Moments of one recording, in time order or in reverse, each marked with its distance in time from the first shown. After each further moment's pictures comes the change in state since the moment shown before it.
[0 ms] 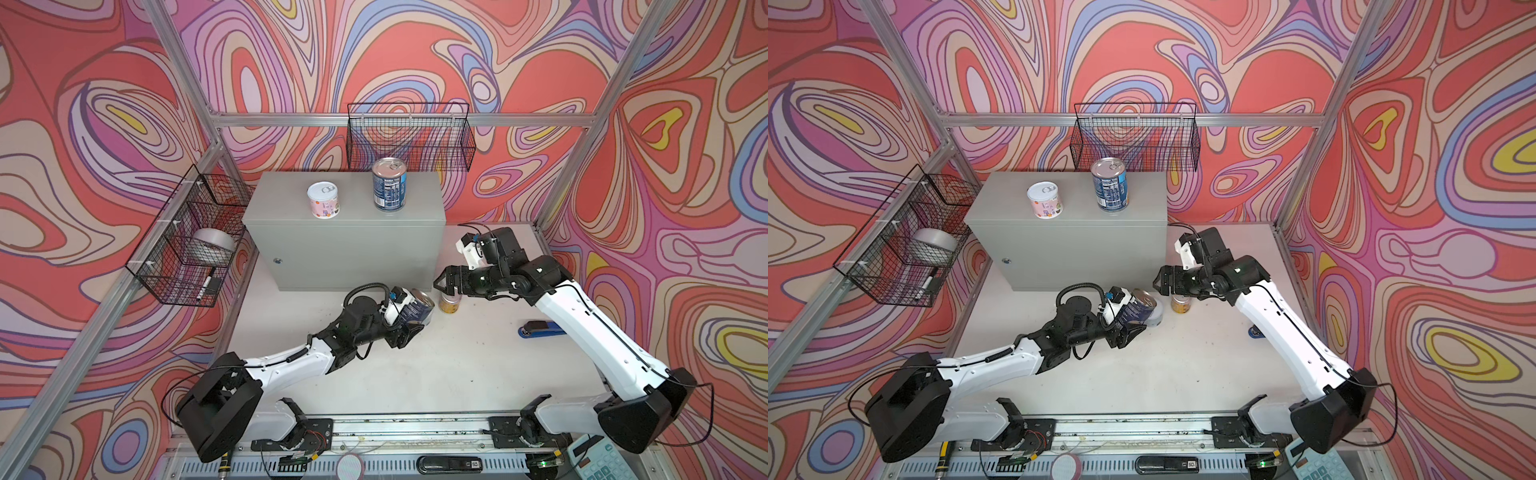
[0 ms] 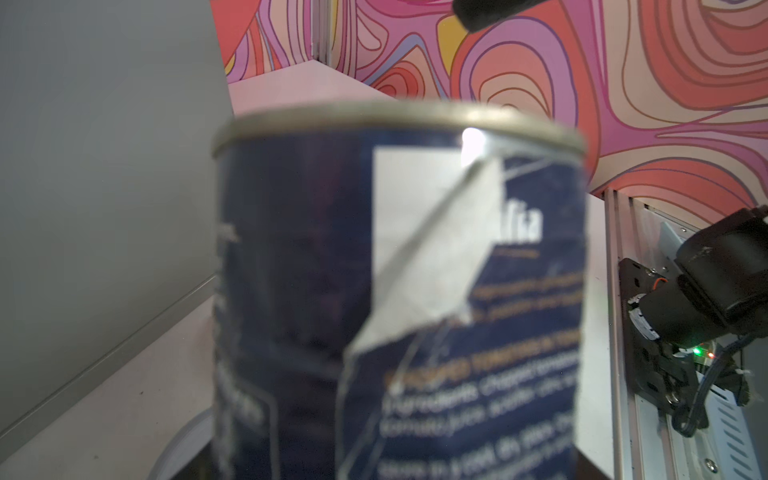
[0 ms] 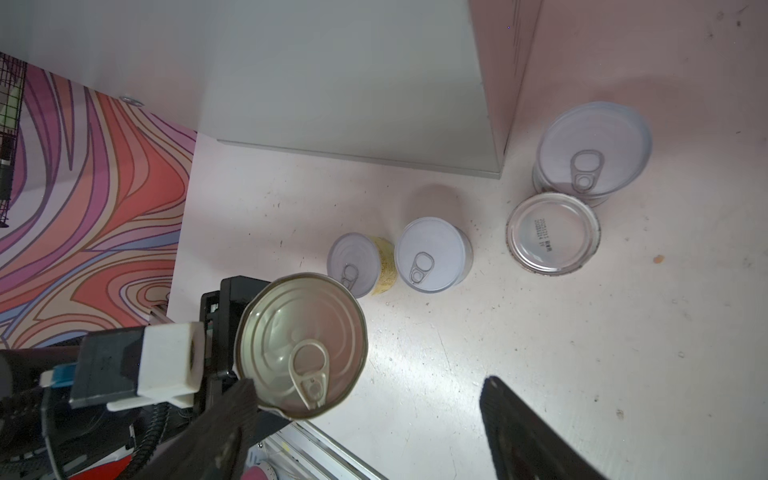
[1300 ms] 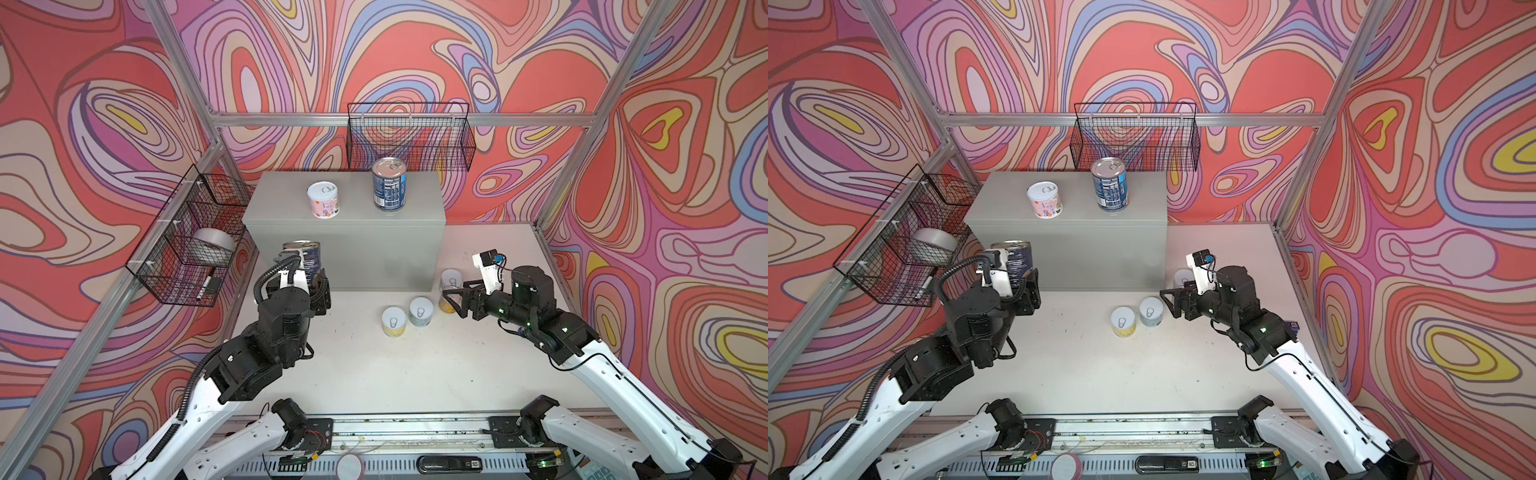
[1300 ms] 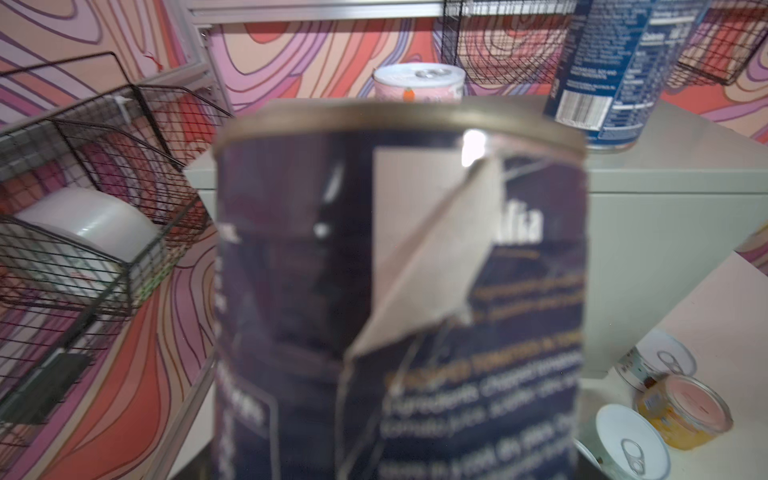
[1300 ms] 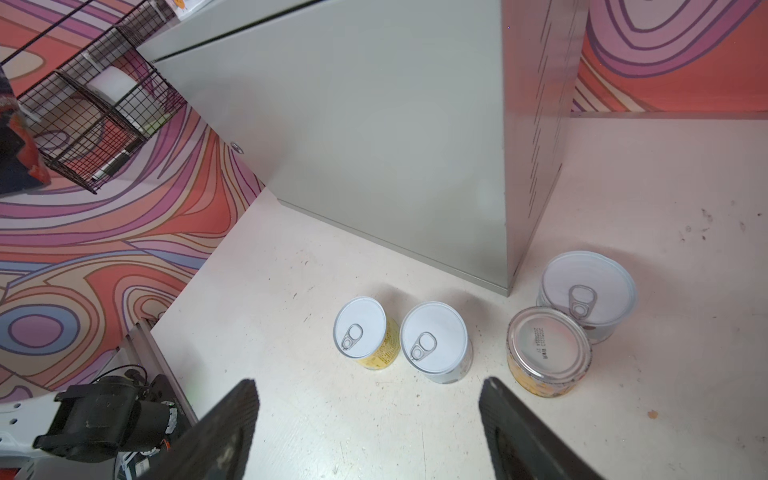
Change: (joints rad) left arm 0.000 -0.541 0.530 -0.977 -1.135 -0.108; right arm -0.004 -0.387 -0.507 0.561 -0.040 -0.165
